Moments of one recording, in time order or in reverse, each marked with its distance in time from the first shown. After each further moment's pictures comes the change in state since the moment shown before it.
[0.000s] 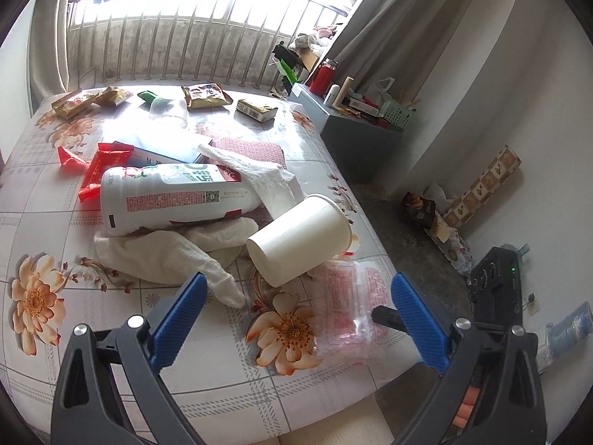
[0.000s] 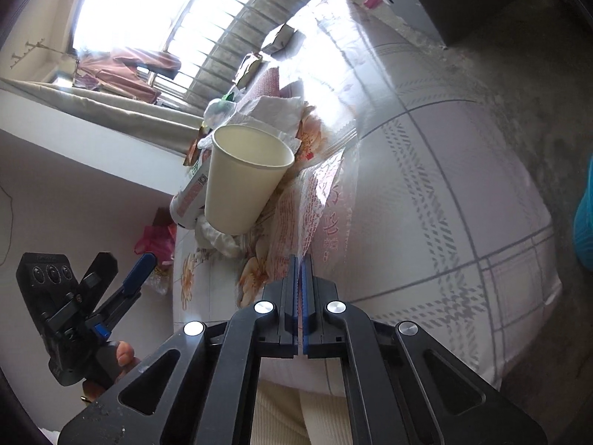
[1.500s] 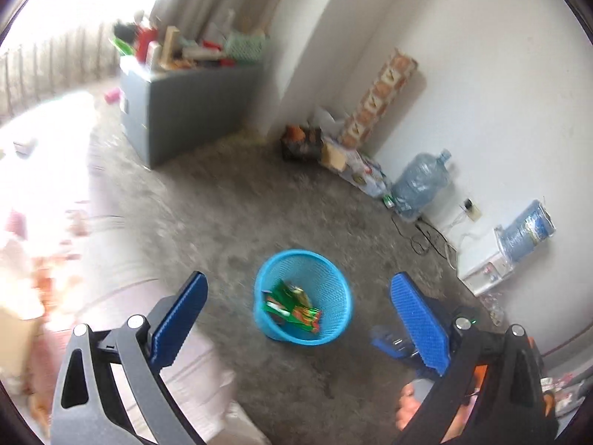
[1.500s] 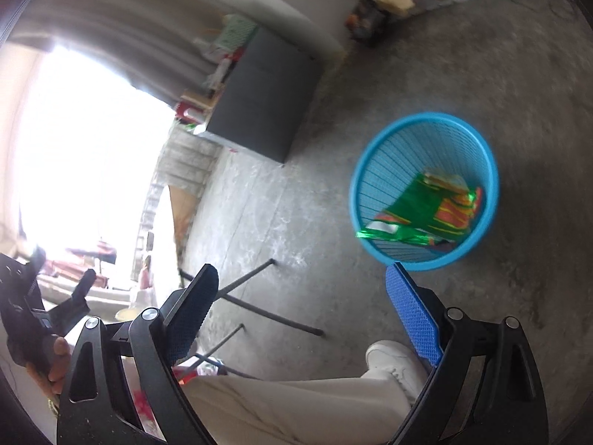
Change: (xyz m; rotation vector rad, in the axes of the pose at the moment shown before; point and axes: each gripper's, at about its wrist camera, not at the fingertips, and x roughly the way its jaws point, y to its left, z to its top) left arm 0.110 -0.245 0.008 0.327 0.196 -0.323; right arm -0.198 -0.217 -0.078 0.417 -0.556 -0.163
